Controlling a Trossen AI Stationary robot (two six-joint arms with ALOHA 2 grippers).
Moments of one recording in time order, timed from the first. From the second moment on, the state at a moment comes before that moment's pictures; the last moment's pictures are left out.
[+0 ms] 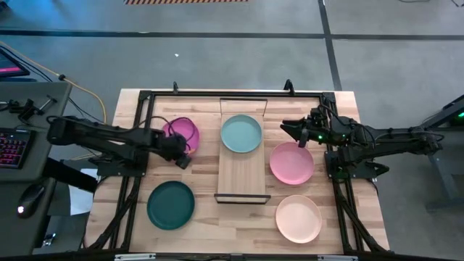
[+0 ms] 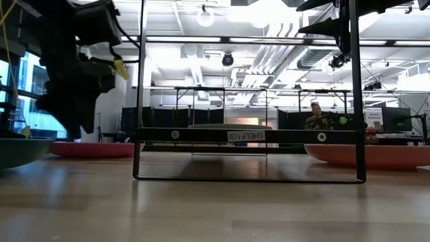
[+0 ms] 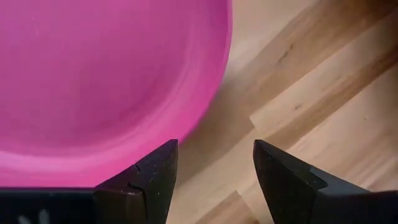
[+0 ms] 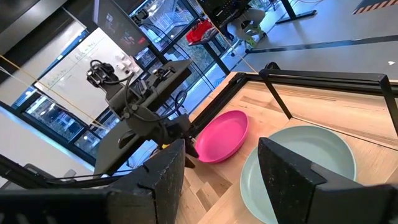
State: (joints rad) left arm 0.04 1.11 0.55 -0.67 -0.07 -0.93; right arm -0.01 0.67 0.58 -0.03 0.33 0.74
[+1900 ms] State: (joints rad) left arm -0.15 1.52 1.61 -1.15 -0.27 0.19; right arm -0.01 0.67 0.58 -0.09 0.33 0.76
